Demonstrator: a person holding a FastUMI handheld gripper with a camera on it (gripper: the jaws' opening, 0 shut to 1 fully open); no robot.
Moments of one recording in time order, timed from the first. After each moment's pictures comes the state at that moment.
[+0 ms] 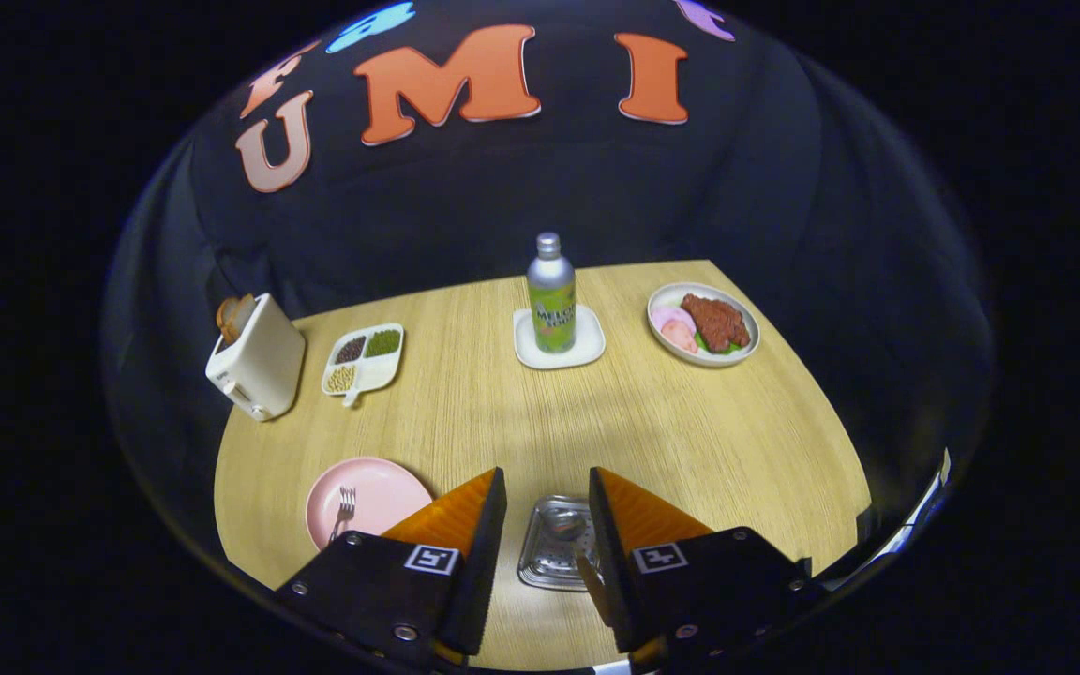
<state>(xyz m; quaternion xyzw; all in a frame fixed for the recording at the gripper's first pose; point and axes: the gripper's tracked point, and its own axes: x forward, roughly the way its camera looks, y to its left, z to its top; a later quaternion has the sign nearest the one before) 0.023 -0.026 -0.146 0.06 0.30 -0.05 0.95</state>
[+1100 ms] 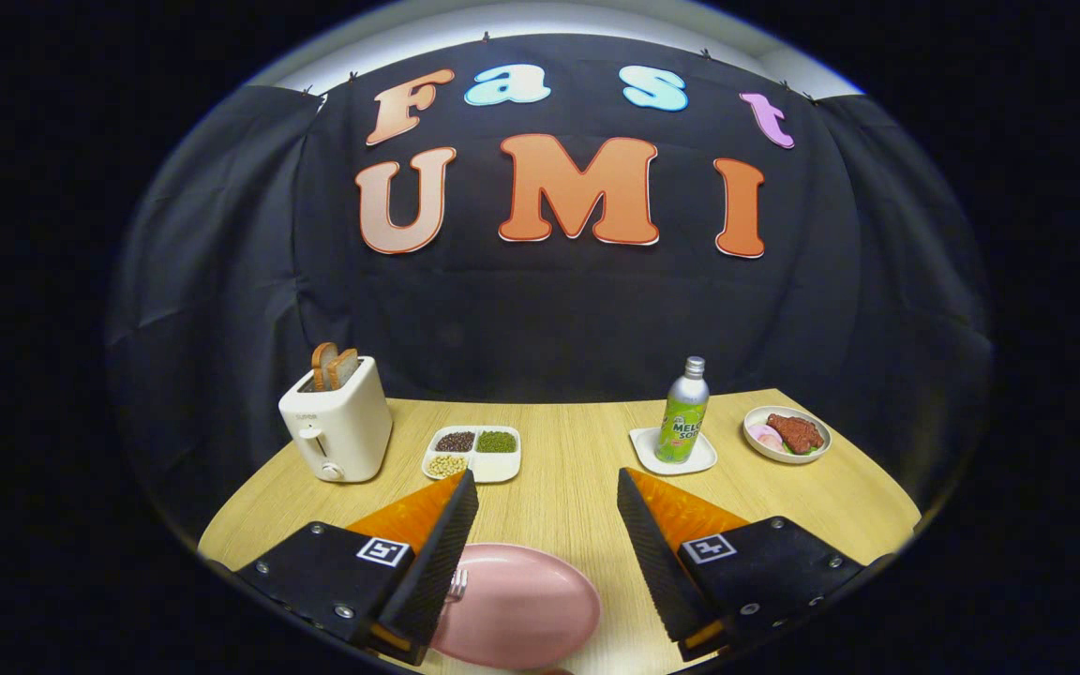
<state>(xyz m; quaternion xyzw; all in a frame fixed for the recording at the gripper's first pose) 0.039 0.155 -0.130 0.02 0.11 -0.01 0.99</state>
